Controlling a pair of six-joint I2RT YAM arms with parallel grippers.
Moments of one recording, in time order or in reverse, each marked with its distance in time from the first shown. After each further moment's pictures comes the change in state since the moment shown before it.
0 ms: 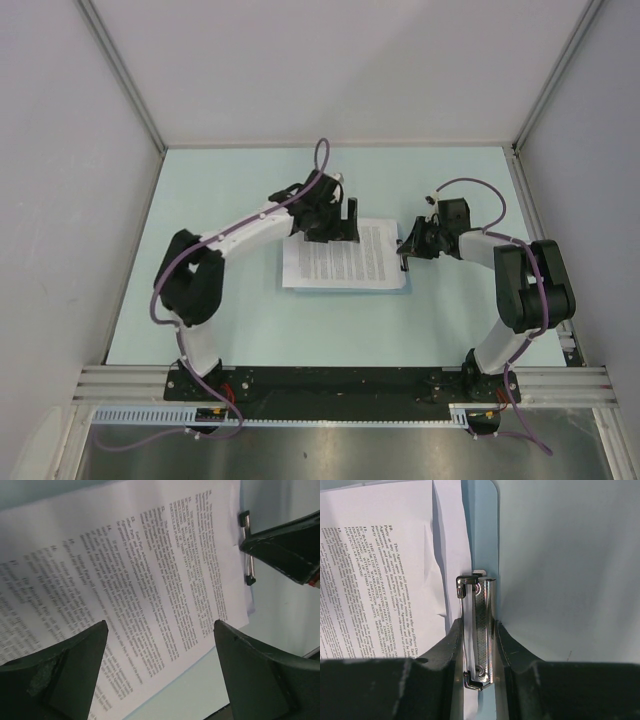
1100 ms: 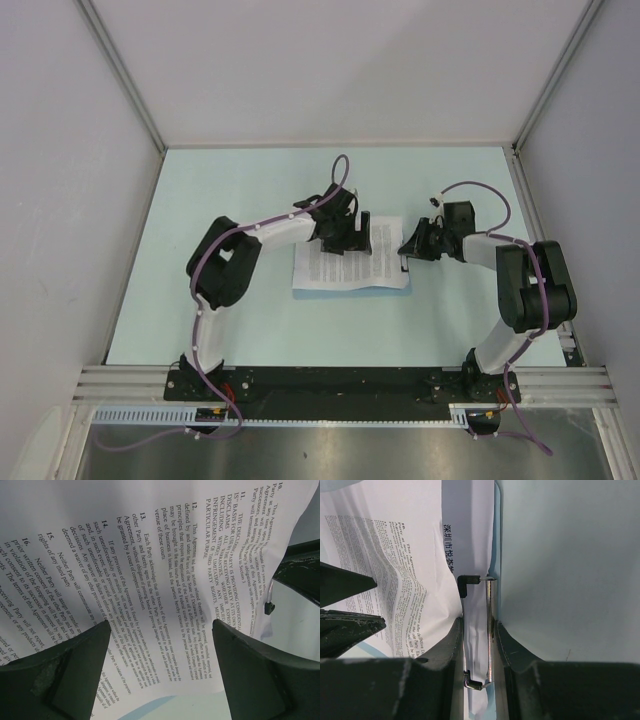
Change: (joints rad) left arm -0.043 0.269 0.035 0.162 0.090 -0.053; right arm -0.034 -0.002 -0.037 0.052 -0.074 0.019
